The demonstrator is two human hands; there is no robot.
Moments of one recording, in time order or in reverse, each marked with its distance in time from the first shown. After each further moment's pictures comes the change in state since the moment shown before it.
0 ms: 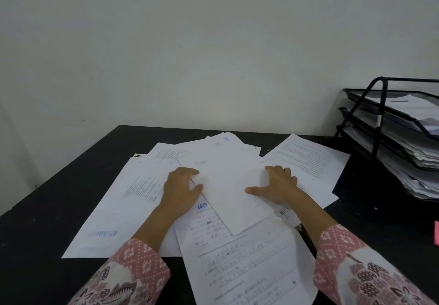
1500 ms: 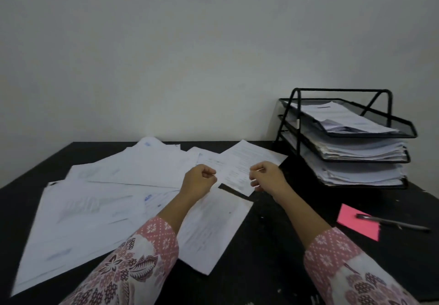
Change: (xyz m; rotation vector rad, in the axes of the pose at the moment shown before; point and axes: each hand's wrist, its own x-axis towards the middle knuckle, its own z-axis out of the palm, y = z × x) left_hand -0.007 0.171 0.080 -0.432 -0.165 -0.095; right_hand -0.053 0.108 -0.068 0.976 0.165 0.148
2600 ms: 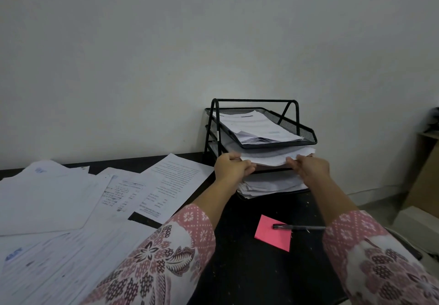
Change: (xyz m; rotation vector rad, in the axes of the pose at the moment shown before) left_hand 0.010 0.174 0.218 -0.771 -0.342 -0.119; right_hand 0.045 0.030 -0.263 0.746 0.616 0.094
